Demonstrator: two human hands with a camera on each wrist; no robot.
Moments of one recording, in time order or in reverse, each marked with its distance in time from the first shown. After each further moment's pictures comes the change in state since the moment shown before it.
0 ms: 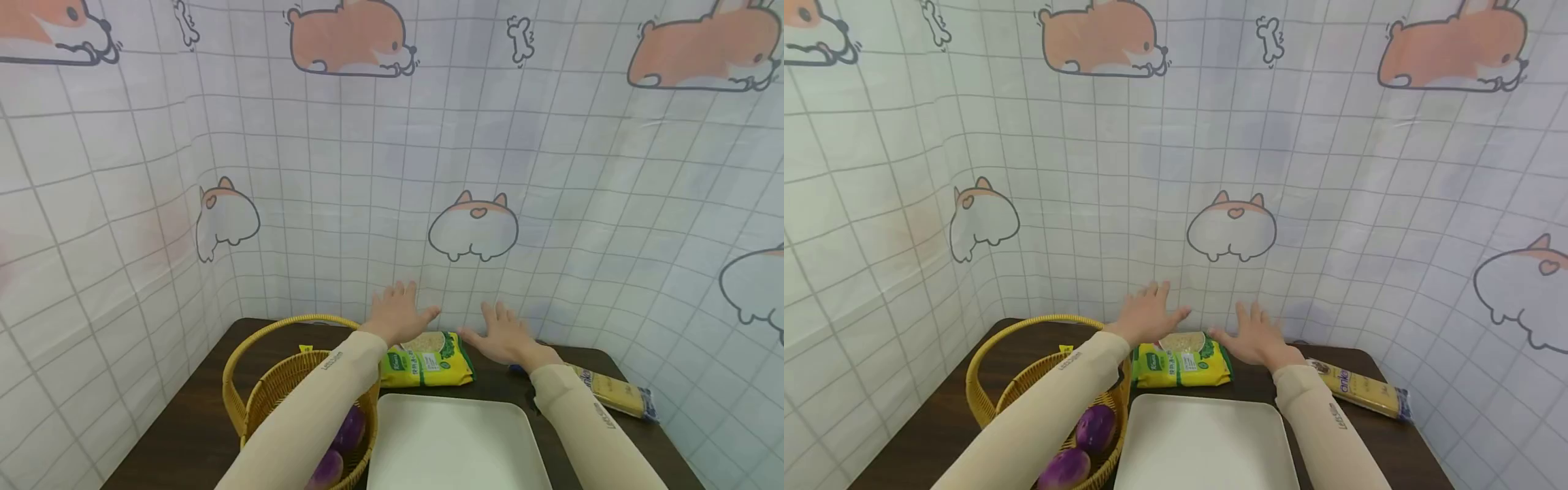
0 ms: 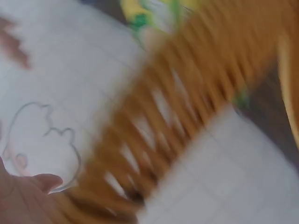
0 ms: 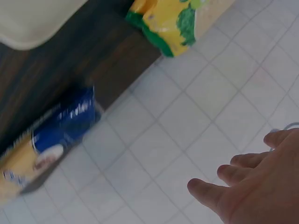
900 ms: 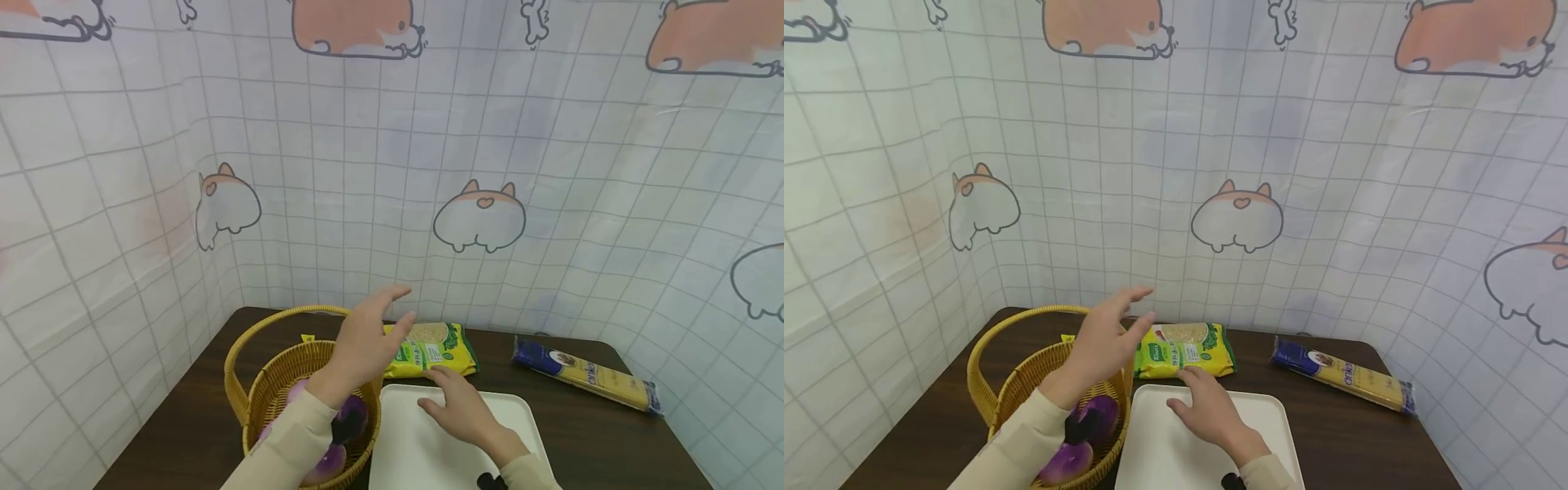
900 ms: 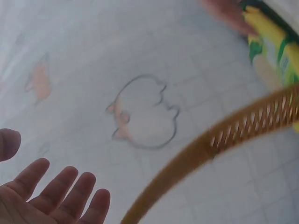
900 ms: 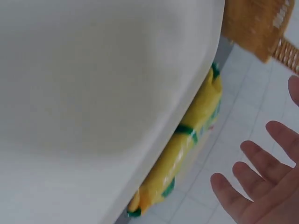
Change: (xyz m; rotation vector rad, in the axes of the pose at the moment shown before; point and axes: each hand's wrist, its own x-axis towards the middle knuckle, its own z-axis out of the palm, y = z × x) left_hand -0.107 -0.017 -0.034 -0.460 0.412 0.266; right_hand -0.061 -0.068 0.110 0.289 0.047 -0.198
